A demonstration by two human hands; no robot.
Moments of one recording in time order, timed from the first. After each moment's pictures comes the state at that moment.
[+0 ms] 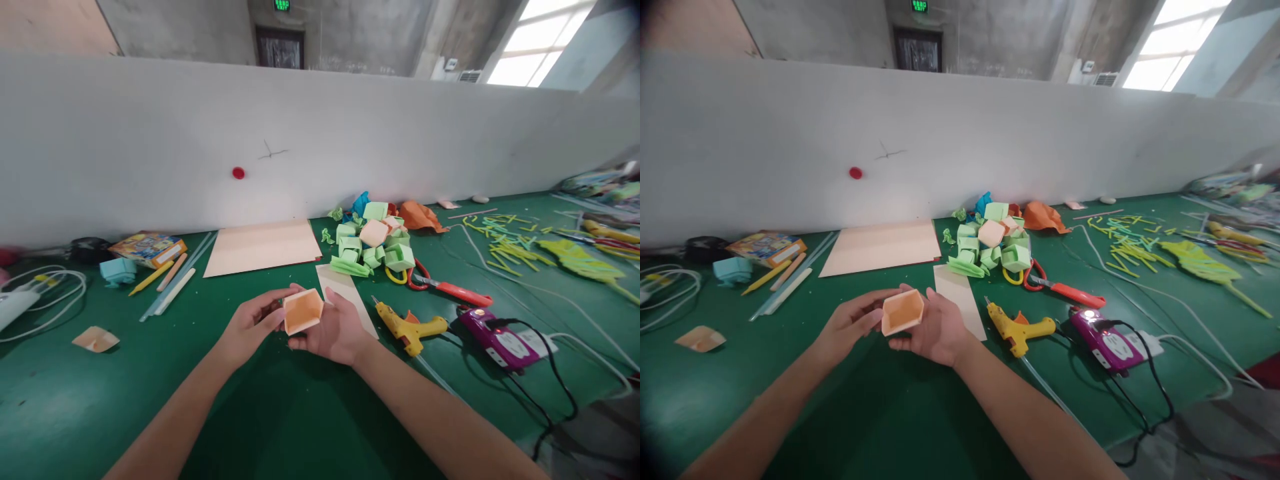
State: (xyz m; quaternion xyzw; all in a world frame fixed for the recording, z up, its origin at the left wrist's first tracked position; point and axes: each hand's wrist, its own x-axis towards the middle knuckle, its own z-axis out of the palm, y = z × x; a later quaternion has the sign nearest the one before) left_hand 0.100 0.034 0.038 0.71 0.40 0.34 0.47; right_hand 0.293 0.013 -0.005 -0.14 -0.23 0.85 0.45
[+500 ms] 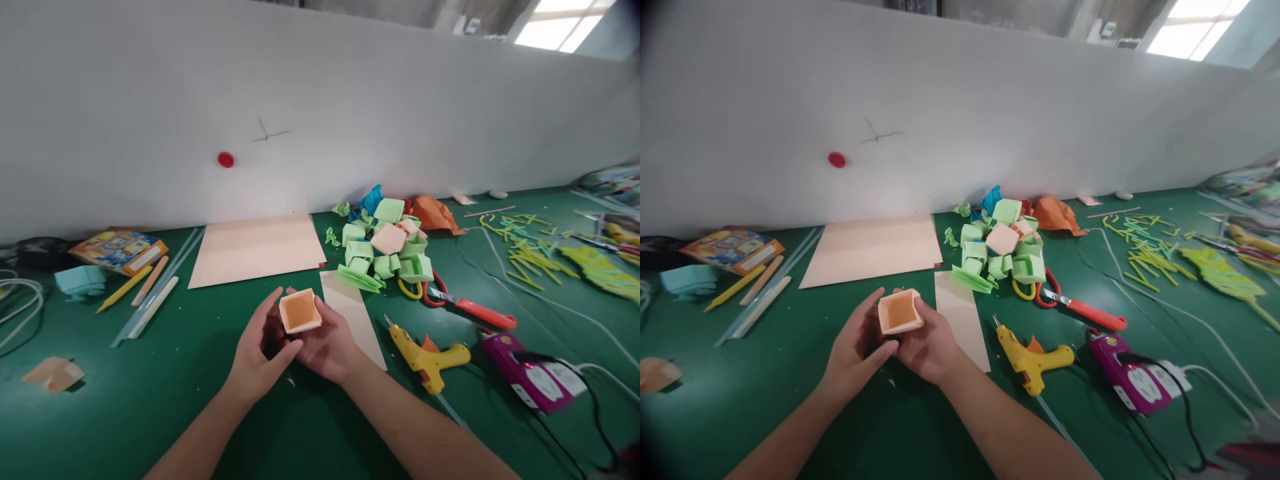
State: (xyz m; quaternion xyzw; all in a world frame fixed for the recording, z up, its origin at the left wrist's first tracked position) left_hand 0.108 0.057 -0.008 0.65 0.45 0.42 0.45; right_hand 0.266 0.055 -0.009 -0.20 -0.09 0.84 0.50
